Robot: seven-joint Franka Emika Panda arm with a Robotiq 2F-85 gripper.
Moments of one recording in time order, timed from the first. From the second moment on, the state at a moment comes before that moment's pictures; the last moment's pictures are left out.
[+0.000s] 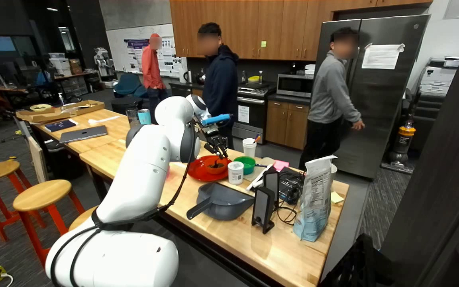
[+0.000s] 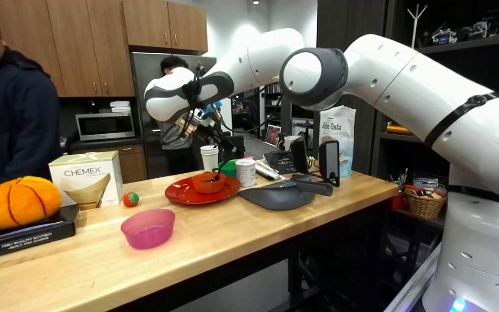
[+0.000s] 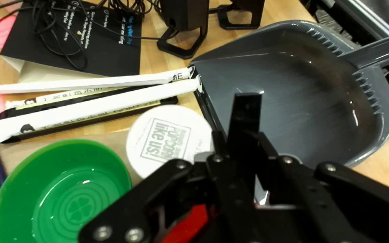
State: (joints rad) arm 0.31 0.94 0.17 -0.79 -0.71 1.06 -0.79
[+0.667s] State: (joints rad) arm 0.34 0.95 0.13 -0.80 -0.86 0.95 -0.82
